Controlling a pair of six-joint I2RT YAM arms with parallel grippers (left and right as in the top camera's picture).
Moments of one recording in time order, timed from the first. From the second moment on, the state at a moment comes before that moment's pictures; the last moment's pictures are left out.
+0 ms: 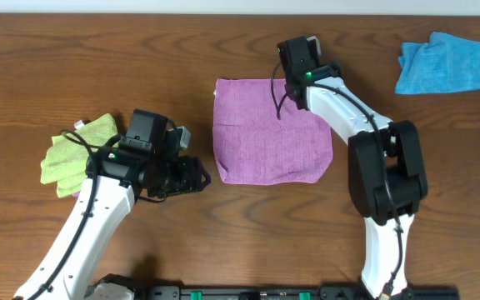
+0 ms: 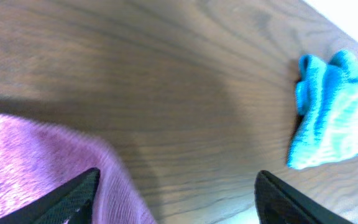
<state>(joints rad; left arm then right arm) -0.26 1.29 0.94 -0.92 0.47 -0.38 0.33 2.20 1.62 -0.49 0.62 0.00</state>
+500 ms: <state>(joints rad) -0.26 1.29 0.95 -0.92 0.47 -0.38 0.34 2.20 1.62 -0.56 0.50 0.02</state>
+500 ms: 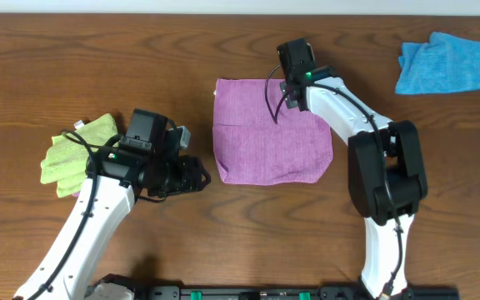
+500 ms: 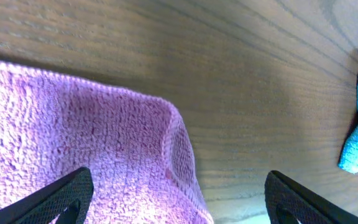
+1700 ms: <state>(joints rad) -0.04 0.95 0.50 -0.41 0.65 -0.81 0.09 1.27 0.67 -0.55 -0.20 0.67</state>
